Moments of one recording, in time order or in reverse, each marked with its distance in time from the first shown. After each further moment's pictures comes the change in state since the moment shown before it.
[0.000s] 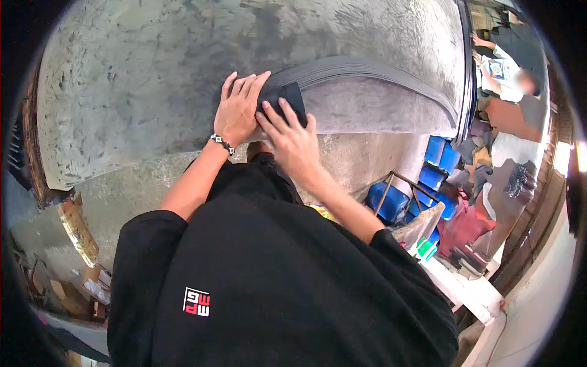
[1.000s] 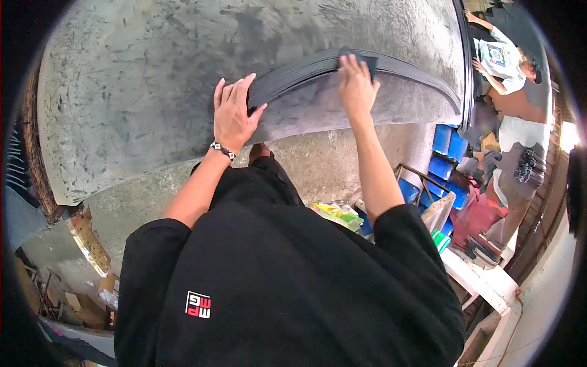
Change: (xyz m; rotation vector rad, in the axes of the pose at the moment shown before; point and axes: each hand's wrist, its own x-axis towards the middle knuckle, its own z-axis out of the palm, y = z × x) left_hand 0.004 0.017 0.000 -0.162 0.097 -0.089; right_hand 0.028 0.148 0.002 -0.083 0.051 0.506
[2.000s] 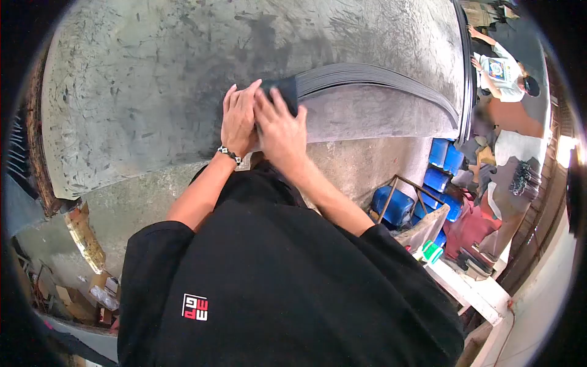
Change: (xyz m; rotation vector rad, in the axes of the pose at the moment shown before) left_hand -0.004 -0.016 0.011 0.016 0.021 0.006; right_hand -0.064 -0.146 0.006 0.114 0.084 -0.394
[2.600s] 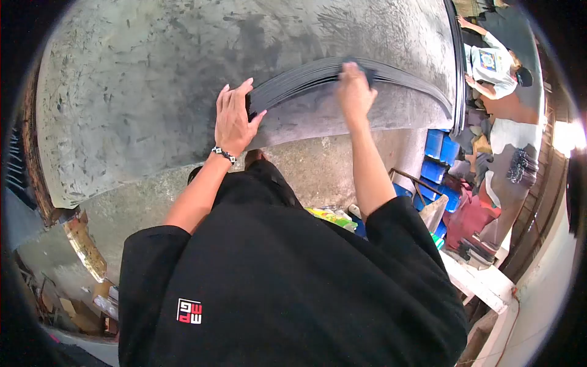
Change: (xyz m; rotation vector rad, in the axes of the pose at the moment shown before) left_hand 0.005 0.012 -0.006 -0.110 0.003 -0.027; right_hand 0.015 0.195 -0.009 -0.025 -0.035 0.594
